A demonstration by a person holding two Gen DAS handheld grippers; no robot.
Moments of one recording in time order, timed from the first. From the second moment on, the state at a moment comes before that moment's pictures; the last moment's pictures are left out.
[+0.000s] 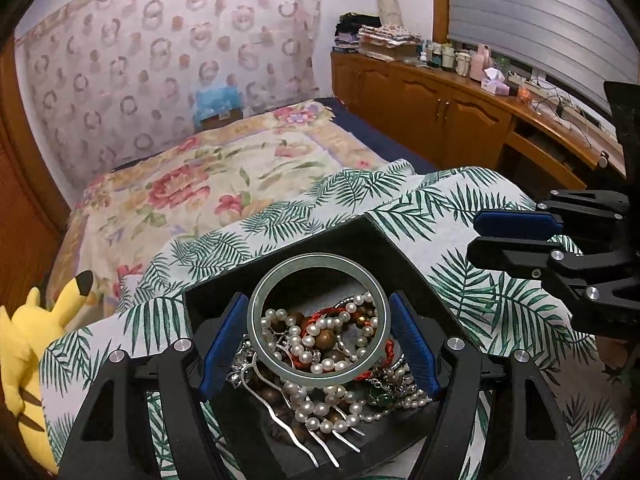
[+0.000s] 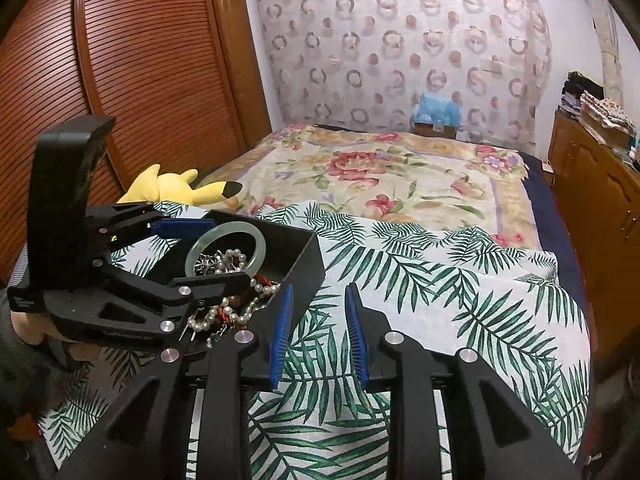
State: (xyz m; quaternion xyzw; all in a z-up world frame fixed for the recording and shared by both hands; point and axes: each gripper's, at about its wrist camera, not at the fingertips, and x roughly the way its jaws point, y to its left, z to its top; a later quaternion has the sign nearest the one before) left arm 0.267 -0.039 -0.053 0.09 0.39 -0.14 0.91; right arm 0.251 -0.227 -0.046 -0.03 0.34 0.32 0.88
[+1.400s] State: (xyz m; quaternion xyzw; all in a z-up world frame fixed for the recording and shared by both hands) left arm 0.149 -0.016 -0.052 0.04 0.37 -0.10 0.92; right arm 0.134 -0.235 -0.042 -0.05 0.33 0.32 0.89
